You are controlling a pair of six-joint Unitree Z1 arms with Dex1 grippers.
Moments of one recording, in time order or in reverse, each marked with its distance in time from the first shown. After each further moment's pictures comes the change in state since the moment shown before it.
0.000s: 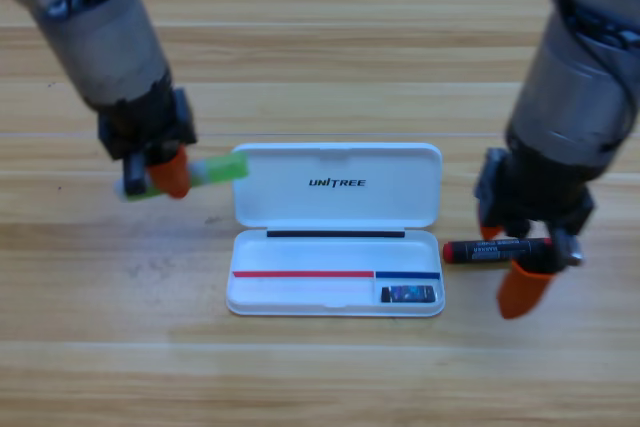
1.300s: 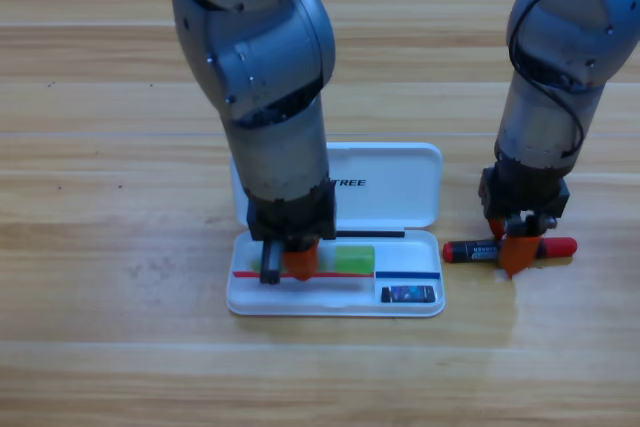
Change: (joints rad) arm 0 -0.256 0.218 -0.123 -0.041 -0.002 -0.010; arm 1 -0.190 0.258 -0.035 -0.129 -0.073 -0.249
